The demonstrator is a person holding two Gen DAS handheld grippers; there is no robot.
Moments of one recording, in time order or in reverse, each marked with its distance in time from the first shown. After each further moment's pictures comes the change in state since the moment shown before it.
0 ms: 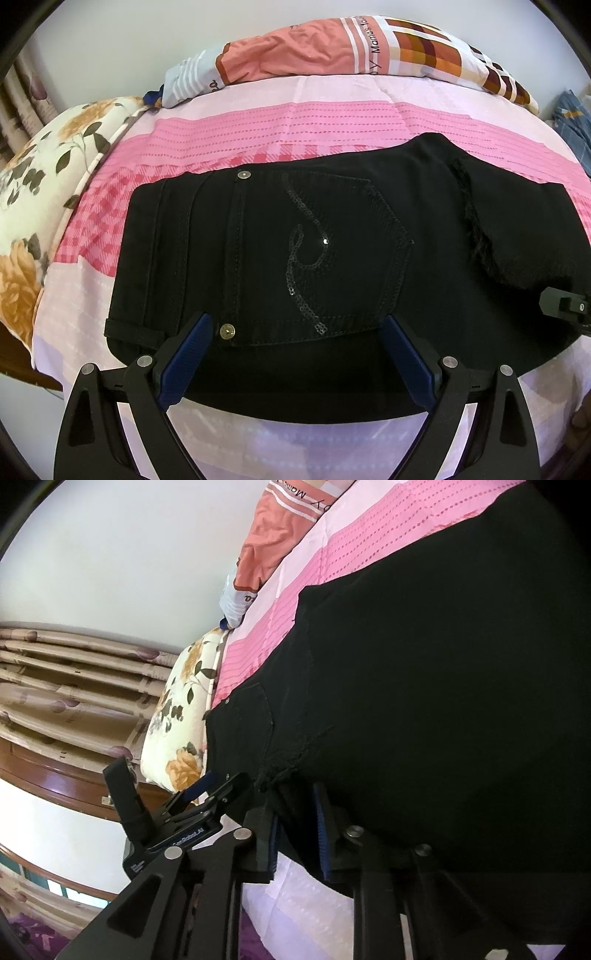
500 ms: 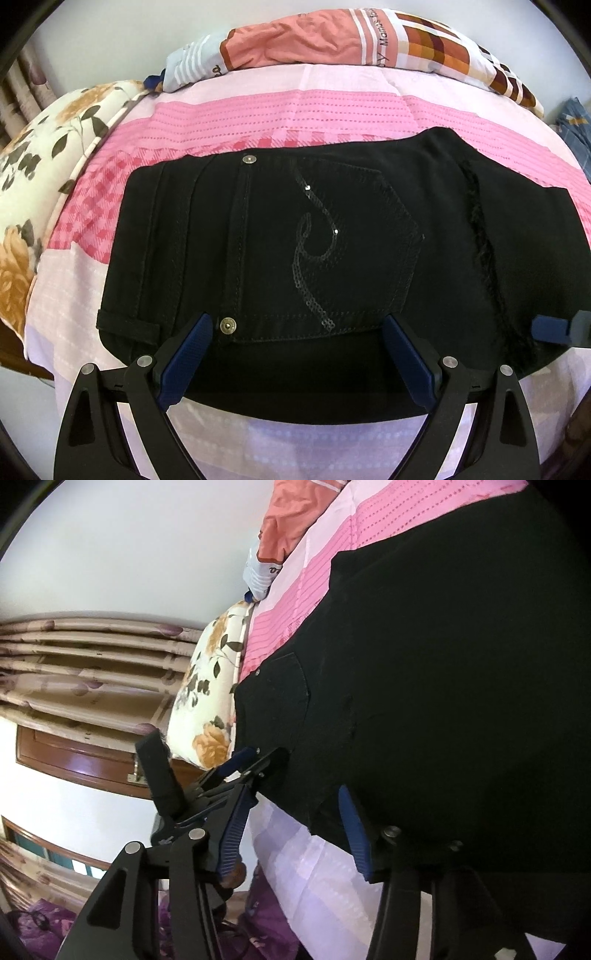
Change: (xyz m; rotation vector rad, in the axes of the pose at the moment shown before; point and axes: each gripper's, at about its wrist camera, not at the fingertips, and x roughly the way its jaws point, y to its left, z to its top) left arm 0.008 0.006 -0.002 -0.034 0.047 -0.019; right arm 0.015 0.011 -0.003 0.000 0.112 0.113
